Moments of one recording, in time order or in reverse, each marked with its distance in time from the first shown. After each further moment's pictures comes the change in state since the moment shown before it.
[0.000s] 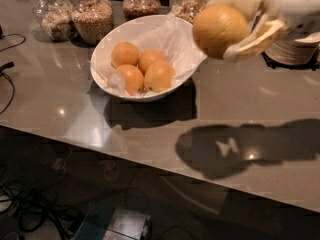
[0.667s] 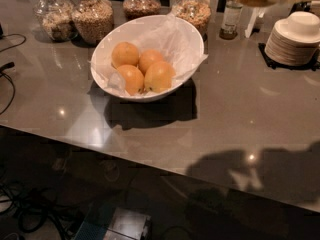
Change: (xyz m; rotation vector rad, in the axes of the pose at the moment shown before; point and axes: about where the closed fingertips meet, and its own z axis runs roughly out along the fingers) arm -0.106 0.006 -0.028 0.042 -0.153 0.069
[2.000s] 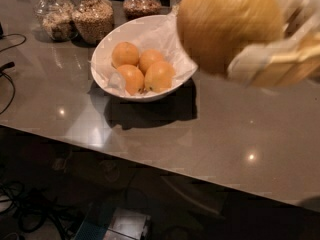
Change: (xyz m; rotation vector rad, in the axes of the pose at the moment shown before) arm -0.005 0.108 0.054 0.119 -0.172 0.077
